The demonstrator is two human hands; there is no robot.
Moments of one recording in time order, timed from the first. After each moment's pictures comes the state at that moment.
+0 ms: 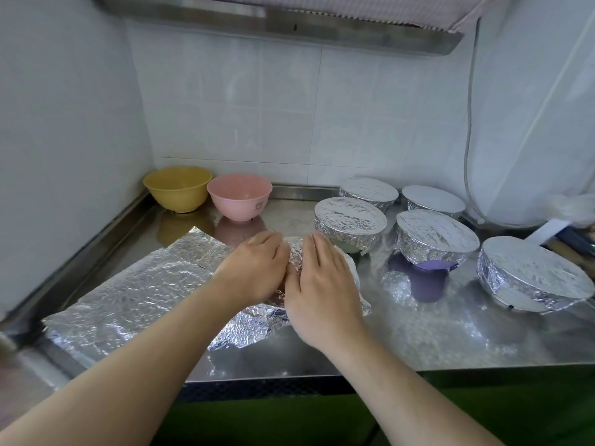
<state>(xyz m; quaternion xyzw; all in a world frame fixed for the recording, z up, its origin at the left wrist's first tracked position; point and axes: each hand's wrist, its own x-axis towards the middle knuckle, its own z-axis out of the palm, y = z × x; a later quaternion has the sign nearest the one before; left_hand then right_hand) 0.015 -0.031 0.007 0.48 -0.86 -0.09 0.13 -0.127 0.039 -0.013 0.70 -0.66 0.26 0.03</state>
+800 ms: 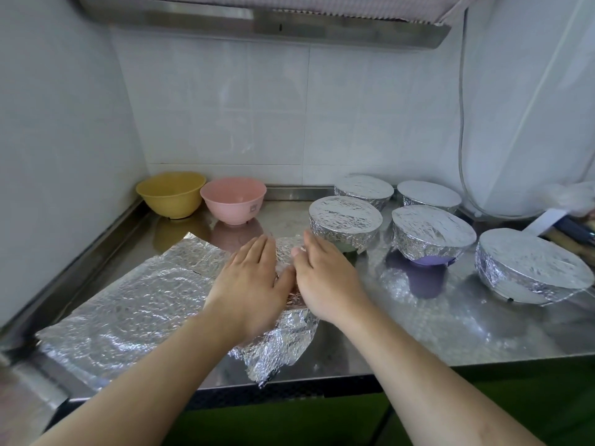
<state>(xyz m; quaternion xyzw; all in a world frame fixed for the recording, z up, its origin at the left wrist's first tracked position) 0.008 0.005 0.001 0.52 -0.84 -0.02 0.15 -0.152 0.013 0.009 0.70 -0.67 0.22 -0.13</state>
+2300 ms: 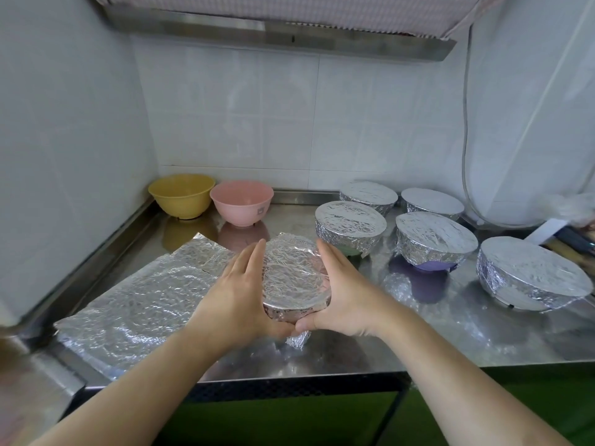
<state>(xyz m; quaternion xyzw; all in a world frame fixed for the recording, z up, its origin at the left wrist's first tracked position) 0.037 0.023 -0.009 0.51 -0.82 -0.10 0.24 -0.186 0.040 0.011 0.75 -0.60 0.18 -0.22</state>
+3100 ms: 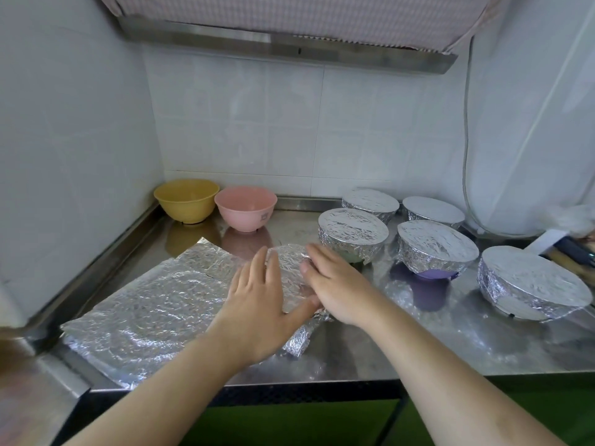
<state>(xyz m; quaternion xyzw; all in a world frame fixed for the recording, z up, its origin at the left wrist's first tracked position) 0.018 0.037 -0.003 0.53 -0.81 -0.10 0.23 -0.164 0.023 0.026 0.73 -0.62 0.20 -0.20</state>
